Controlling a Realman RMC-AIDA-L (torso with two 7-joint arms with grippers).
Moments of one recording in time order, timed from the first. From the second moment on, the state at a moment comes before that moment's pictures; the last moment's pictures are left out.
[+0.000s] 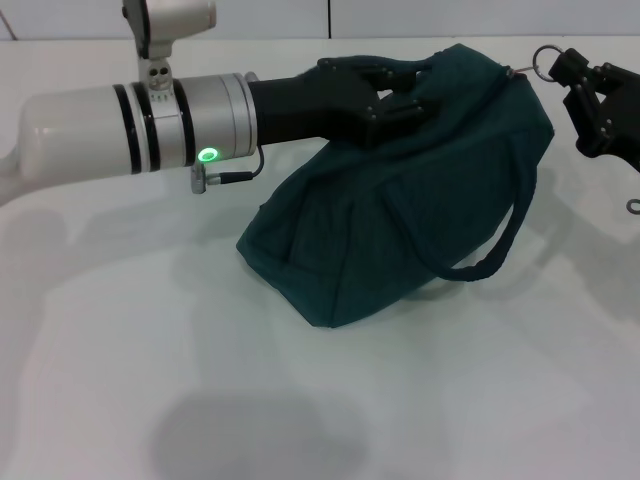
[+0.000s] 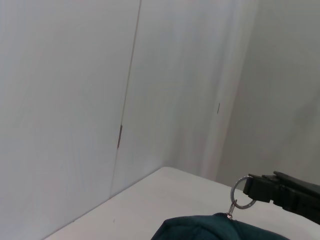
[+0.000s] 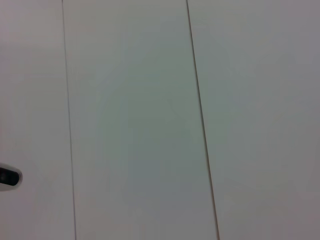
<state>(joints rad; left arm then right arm) -0.72 -2.09 1.27 0.55 1.39 1.15 -1.39 0.47 2.02 -1.35 -0.26 -0.62 -1.39 0.69</state>
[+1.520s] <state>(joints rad) -0.64 -2.06 1.26 0.63 1.45 1.26 -1.26 0.47 2.02 -1.43 -0.21 -0.53 -1.40 0.77</state>
